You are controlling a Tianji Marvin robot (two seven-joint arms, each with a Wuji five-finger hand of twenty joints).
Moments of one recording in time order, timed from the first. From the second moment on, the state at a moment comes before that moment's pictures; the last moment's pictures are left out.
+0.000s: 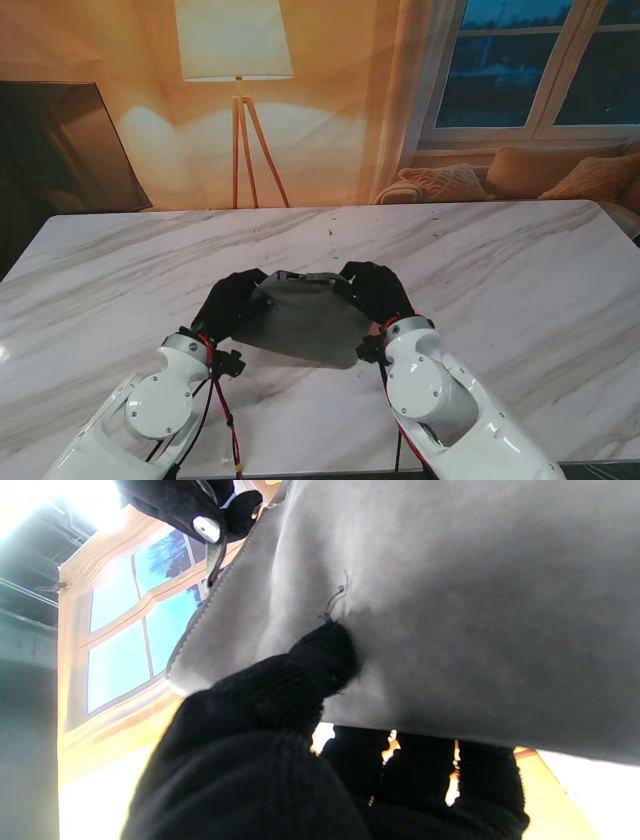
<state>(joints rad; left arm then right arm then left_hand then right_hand) 1.59 -1.18 -1.18 -1.67 0.19 -0.10 0.15 -1.49 -1.21 1.03 -1.70 -0.36 0.23 -0.27 1.09 -0.49 0.79 -0.19 0.77 0.09 0.84 0.88 0.99 0.36 0.77 1.04 0.57 0.44 1.02 1.08 0.06 0.43 1.24 0.88 0.66 -0.33 0.79 -0.28 0.77 0.01 0.98 0.46 1.27 -0.09 1.21 0.95 1.33 -0.12 1.73 0.93 1.17 0.06 1.81 0.91</state>
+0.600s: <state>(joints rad) 1.64 -1.18 -1.25 -1.70 0.24 -0.11 0.17 -1.48 -1.22 1.08 -1.66 -0.38 0.27 -0.28 1.09 -0.49 0.79 -0.19 0.77 0.09 0.84 0.88 0.99 0.37 0.78 1.06 0.57 0.44 1.02 1.08 0.06 0.43 1.24 0.88 0.66 -0.33 0.78 -0.28 0.77 0.04 0.98 0.49 1.29 -0.10 1.23 0.96 1.33 -0.12 1.74 0.96 1.18 0.08 1.82 0.96</state>
